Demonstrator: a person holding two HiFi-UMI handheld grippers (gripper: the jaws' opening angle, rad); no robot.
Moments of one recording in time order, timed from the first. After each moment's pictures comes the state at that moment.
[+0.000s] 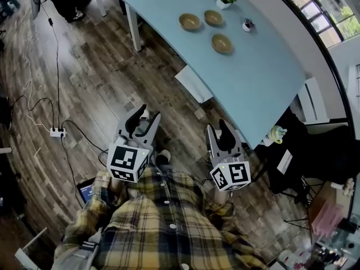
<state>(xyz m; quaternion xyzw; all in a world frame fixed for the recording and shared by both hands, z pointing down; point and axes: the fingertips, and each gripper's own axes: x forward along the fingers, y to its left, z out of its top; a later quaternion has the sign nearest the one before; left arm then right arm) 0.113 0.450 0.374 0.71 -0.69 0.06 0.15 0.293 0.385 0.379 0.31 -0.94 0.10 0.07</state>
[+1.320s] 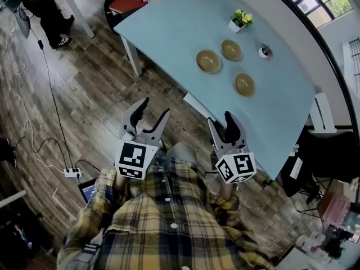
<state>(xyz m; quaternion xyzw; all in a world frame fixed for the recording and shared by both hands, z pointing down) -0.116 0.240 0.370 0.76 -0.63 0.09 0.12 0.056 0.197 0.387 0.37 -0.92 0.11 0.08</state>
